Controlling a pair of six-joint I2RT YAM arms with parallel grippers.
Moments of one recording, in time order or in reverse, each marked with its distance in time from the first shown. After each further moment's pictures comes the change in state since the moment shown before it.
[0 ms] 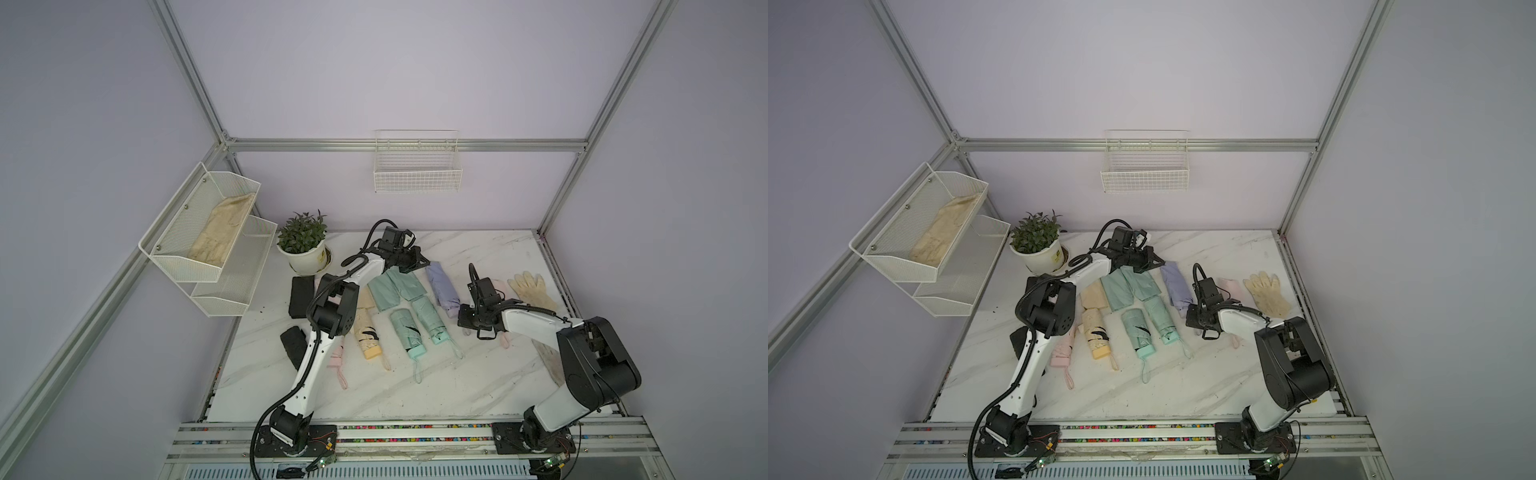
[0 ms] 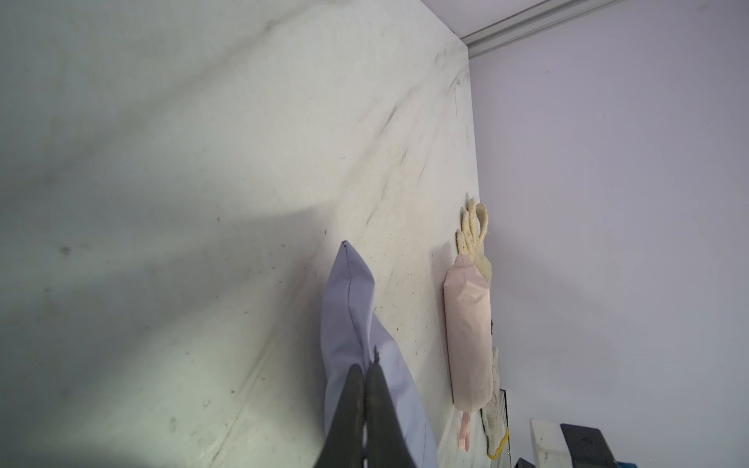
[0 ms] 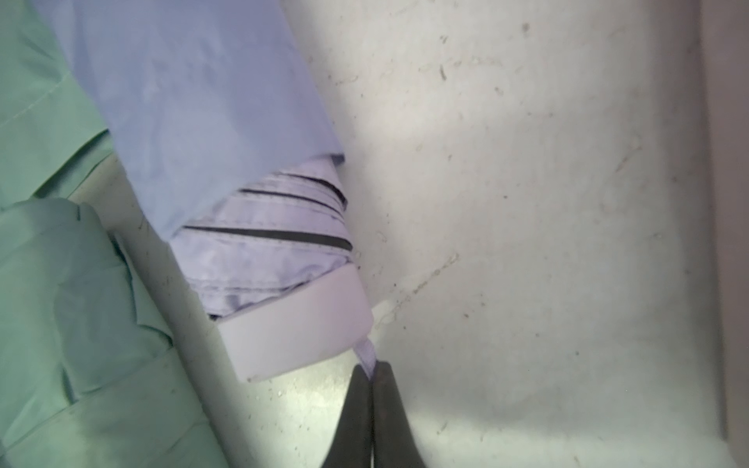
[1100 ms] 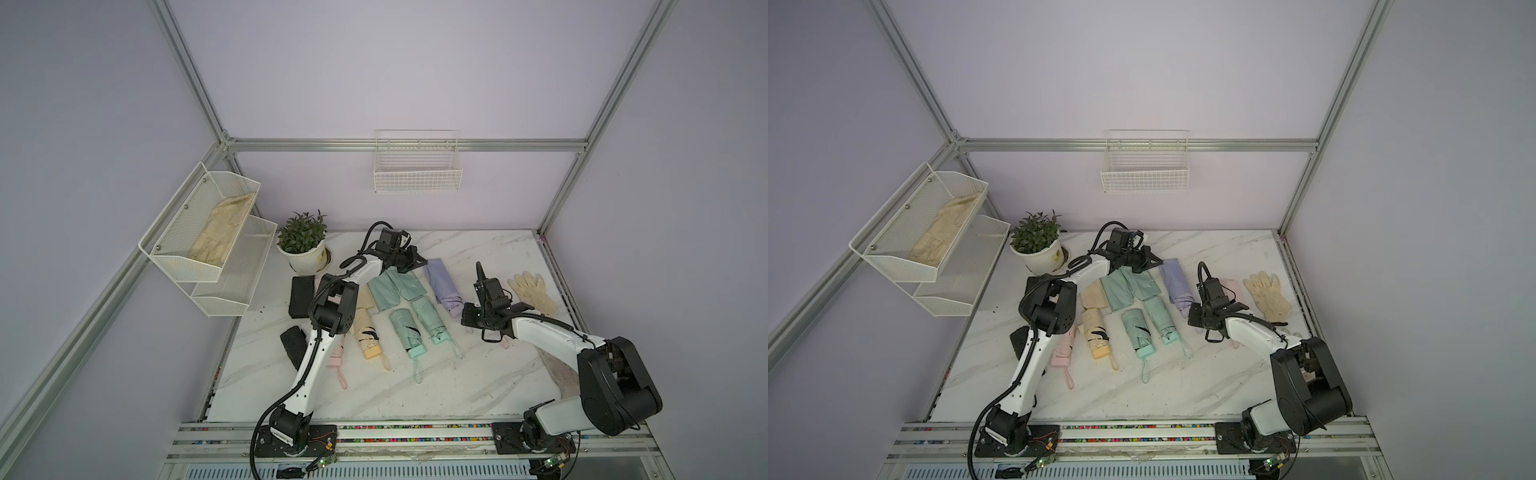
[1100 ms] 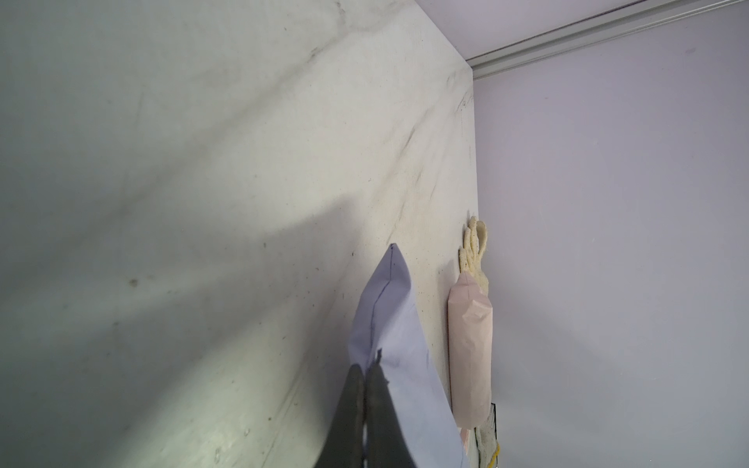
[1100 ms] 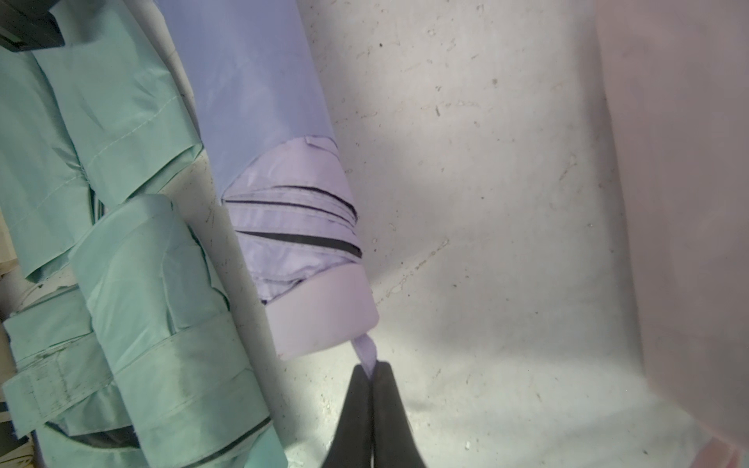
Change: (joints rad) left arm 0.017 0.042 0.016 0.041 0.019 -0.051; right arm 0.000 -0.144 -0.037 -0.023 0.029 -0.002
